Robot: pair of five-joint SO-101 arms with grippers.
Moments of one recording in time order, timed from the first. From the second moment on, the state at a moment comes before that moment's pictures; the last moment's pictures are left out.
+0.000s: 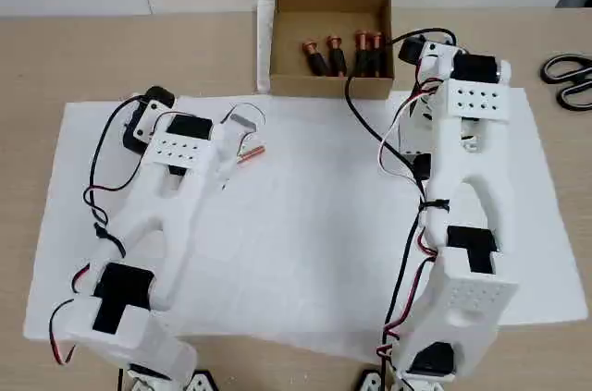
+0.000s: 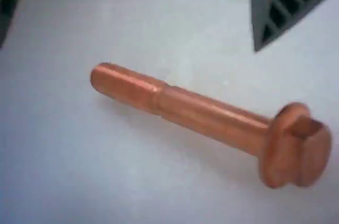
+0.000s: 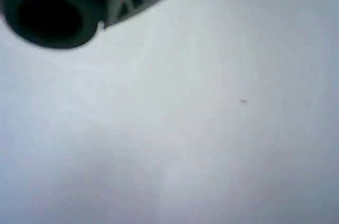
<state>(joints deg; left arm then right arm) 6.9 7.2 15.0 63.3 79.1 2.7 21.8 -24.5 96.9 3.6</state>
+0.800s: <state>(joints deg) 2.2 16.9 14.1 60.9 79.1 2.7 21.8 -24.5 96.9 3.6</state>
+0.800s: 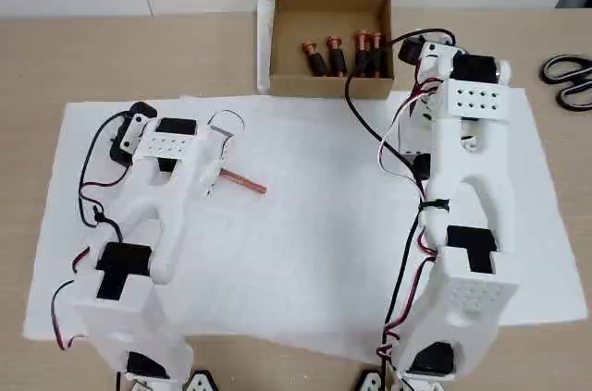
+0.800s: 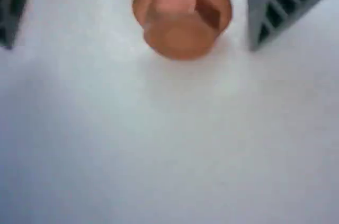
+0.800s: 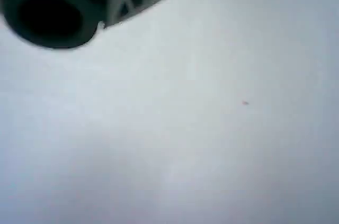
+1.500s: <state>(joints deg) 7.2 17.5 -3.9 78.0 53.8 2.7 21.8 -24.5 96.9 3.6</state>
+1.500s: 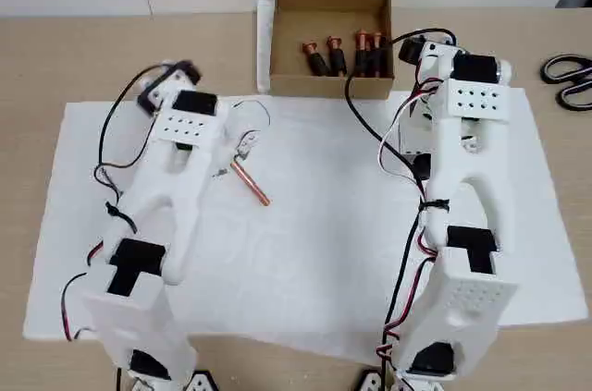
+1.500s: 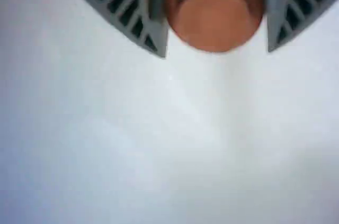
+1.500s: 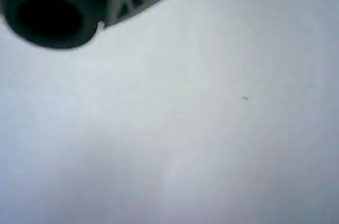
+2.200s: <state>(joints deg) 2.4 28.6 -7.9 78.0 11.4 2.7 21.8 -23.5 96.9 3.6</state>
